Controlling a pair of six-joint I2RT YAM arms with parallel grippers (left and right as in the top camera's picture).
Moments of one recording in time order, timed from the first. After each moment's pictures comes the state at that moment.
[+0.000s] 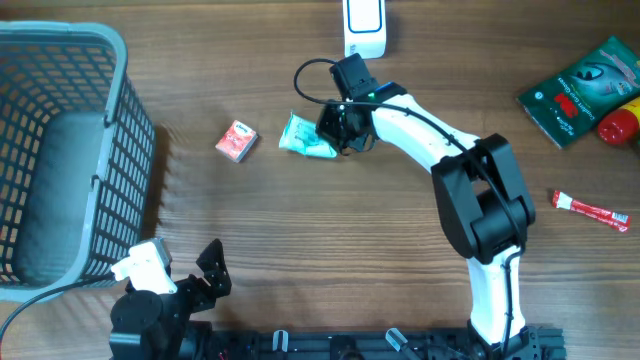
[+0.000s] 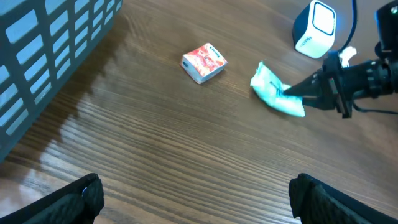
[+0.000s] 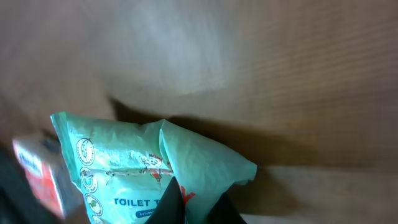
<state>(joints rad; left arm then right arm) -0.08 0.04 0.54 -1.06 -0.02 -0.46 0.48 2.20 1.57 -0.59 -0.35 0.91</state>
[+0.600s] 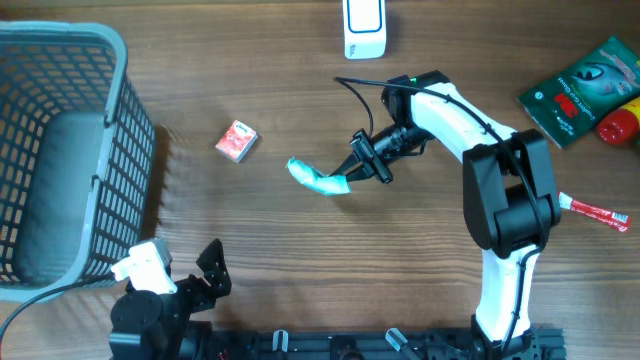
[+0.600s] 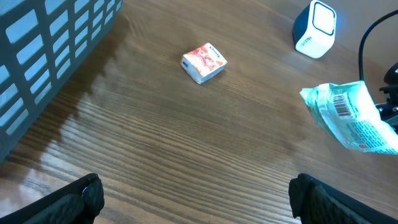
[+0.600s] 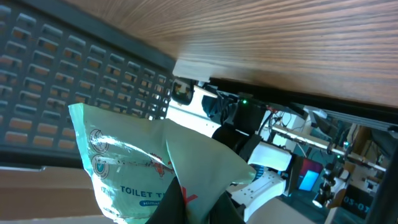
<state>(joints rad) -0.08 0.04 0.54 -1.06 -0.02 -0.46 0.33 2.17 1.54 -1.30 -1.18 0.76</state>
